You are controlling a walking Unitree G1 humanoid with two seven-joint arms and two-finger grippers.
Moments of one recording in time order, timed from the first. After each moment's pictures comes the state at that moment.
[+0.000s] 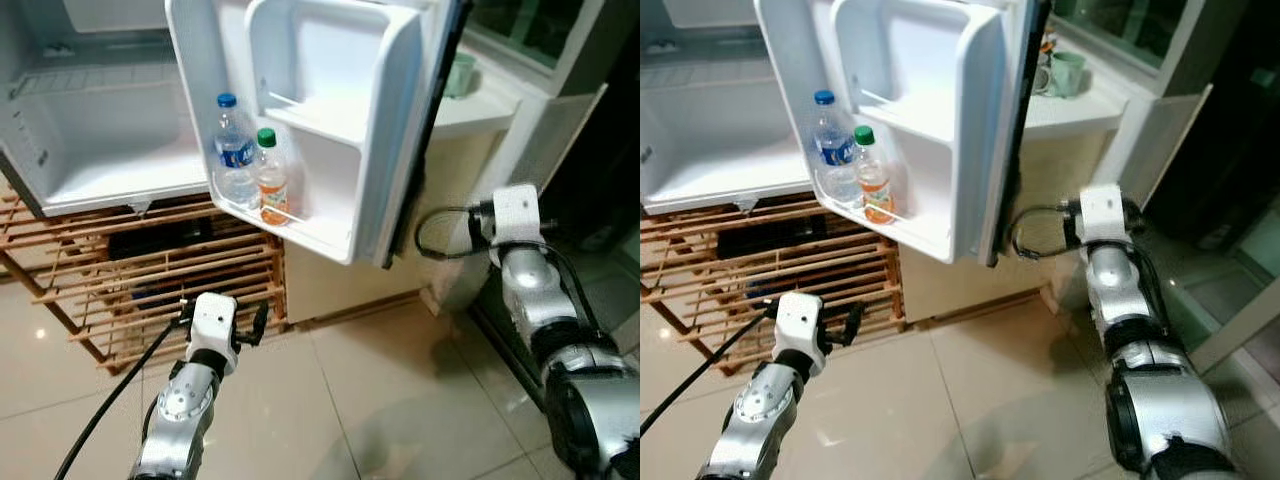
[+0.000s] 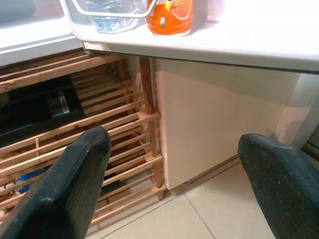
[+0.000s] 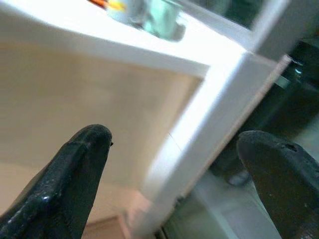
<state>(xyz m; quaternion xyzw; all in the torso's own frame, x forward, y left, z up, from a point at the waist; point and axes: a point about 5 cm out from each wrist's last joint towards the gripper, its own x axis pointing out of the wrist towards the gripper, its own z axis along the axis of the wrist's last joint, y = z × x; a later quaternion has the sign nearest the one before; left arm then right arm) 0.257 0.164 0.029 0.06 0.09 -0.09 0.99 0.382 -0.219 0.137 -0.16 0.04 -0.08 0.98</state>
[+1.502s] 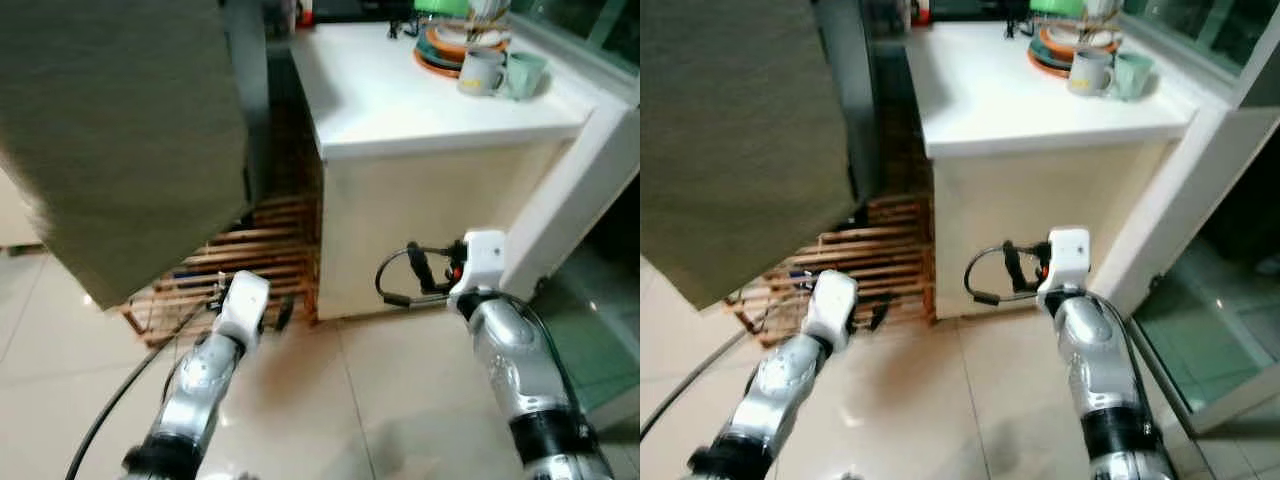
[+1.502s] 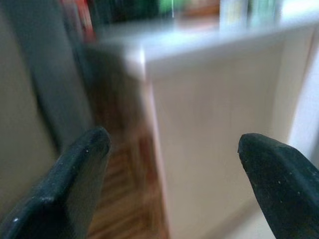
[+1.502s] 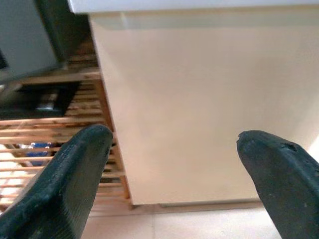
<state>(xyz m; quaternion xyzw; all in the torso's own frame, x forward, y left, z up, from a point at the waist) 0.307 0.128 0.101 0.06 -0.05 -0.14 0.99 0.300 -0.172 0.072 0.00 0.07 0.09 0.99</state>
